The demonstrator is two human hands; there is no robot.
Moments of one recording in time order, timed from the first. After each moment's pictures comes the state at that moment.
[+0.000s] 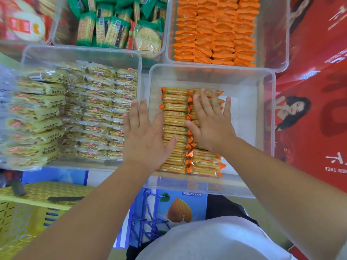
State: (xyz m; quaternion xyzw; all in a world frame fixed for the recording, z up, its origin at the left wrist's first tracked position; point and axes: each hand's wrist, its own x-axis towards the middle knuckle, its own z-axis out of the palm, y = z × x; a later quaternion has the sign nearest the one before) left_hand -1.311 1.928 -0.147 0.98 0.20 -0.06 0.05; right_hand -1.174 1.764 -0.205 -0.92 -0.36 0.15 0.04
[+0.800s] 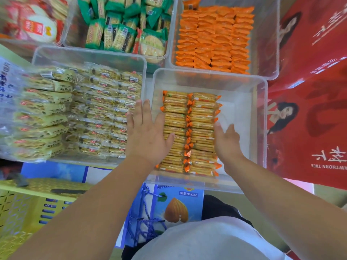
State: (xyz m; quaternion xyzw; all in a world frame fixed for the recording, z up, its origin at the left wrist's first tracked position) left_hand -1.311 1.930 -0.151 0.98 0.20 -0.05 0.03; right_hand -1.206 1.728 -0.185 -0.86 0.13 0.32 0.36
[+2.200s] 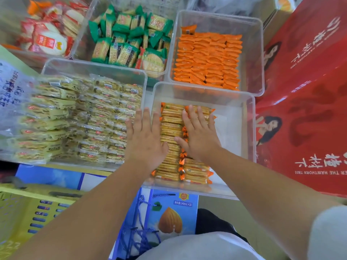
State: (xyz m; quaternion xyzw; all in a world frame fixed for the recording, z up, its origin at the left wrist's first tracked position) left_hand -1.309 1.928 -0.152 0.97 0.21 -0.05 0.05; right_hand -1.188 1.775 -0.180 -0.91 -0.39 0.15 -0.02
